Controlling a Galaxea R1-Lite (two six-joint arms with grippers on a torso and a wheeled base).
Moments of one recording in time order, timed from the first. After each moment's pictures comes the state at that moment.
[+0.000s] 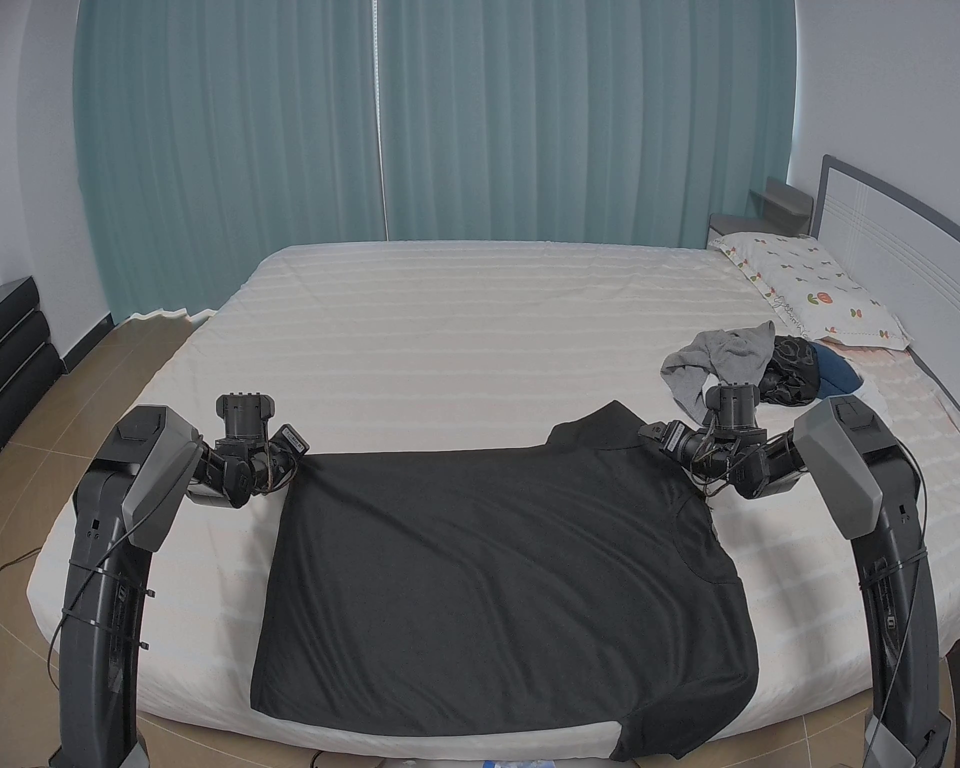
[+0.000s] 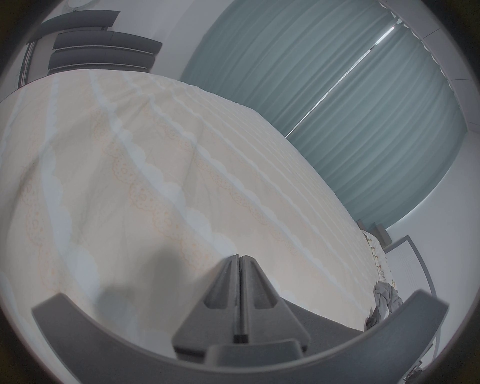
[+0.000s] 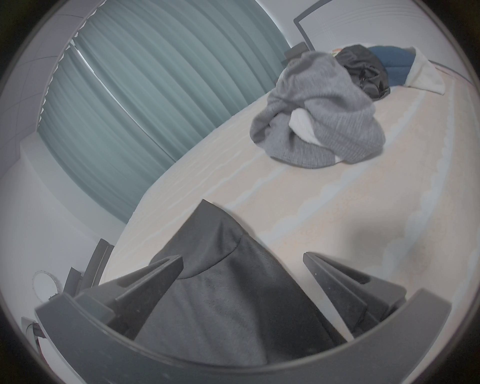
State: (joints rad) left arm 0.01 2.72 -1.75 -0.45 -0.02 -0.77; right arm 0.10 2.72 -1.78 -0.46 0.11 0.60
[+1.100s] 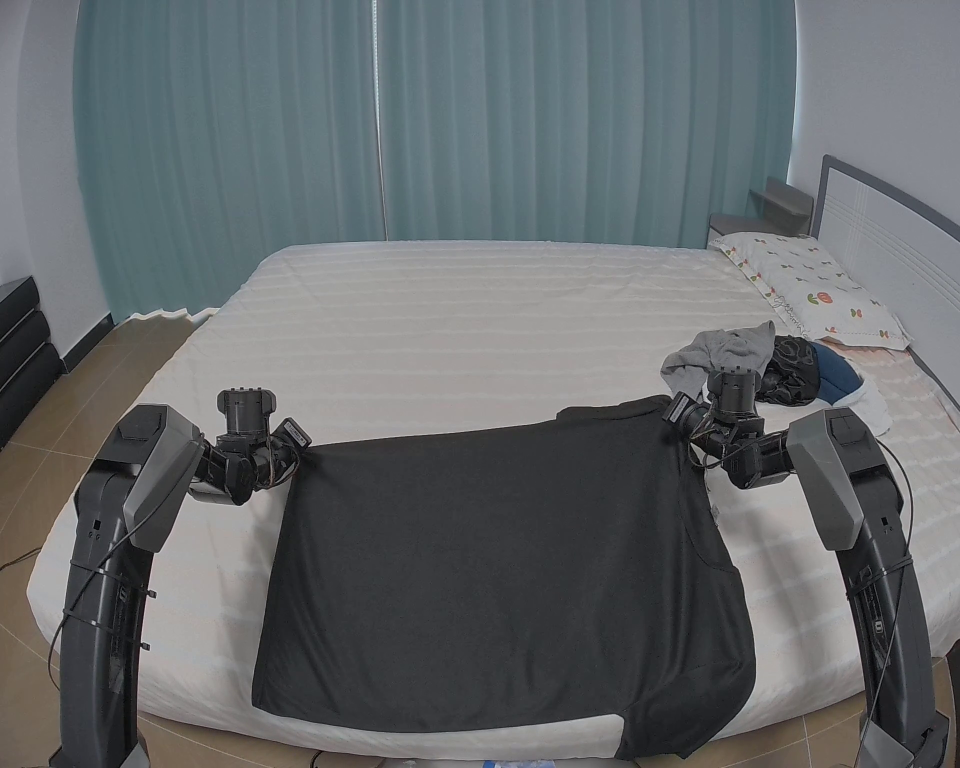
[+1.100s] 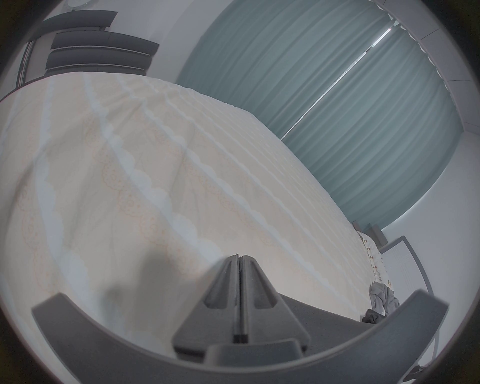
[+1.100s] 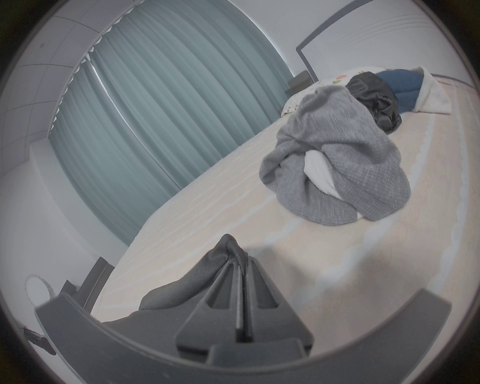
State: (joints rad) left arm 0.01 2.72 -1.78 -0.46 -0.02 -0.78; right arm 0.07 2.81 -2.00 -0.54 0.02 0.61
